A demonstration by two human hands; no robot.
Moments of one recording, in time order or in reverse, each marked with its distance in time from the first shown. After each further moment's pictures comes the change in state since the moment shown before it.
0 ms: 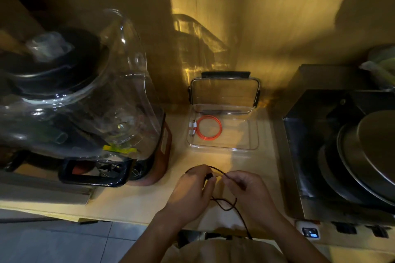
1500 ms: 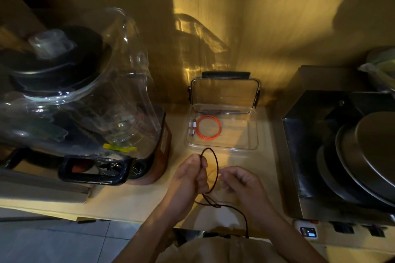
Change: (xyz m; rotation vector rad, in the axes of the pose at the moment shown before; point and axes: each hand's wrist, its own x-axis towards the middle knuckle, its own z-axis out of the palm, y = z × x) left_hand 0.002 0.009 -0.009 -1.295 0.052 -0.334; right_hand -0.001 -0.009 0.006 0.225 0.000 0.044
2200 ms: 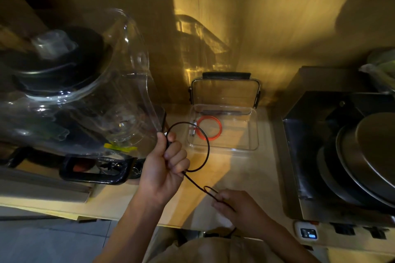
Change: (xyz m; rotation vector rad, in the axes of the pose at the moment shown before) left_hand 0.006 0.059 -0.014 -0.745 -0.029 -0.043; right_hand -0.012 0.030 -0.006 -0.585 -0.354 -0.114
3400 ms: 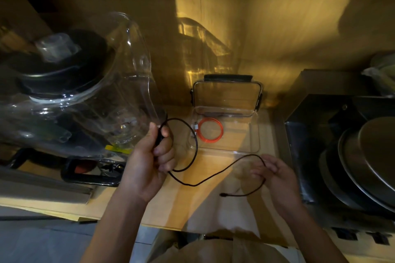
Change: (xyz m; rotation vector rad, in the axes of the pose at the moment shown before) left_hand -0.012 0.031 0.026 0.328 0.023 0.084; right_hand 0.011 0.010 -0.069 0.855 0.658 0.270
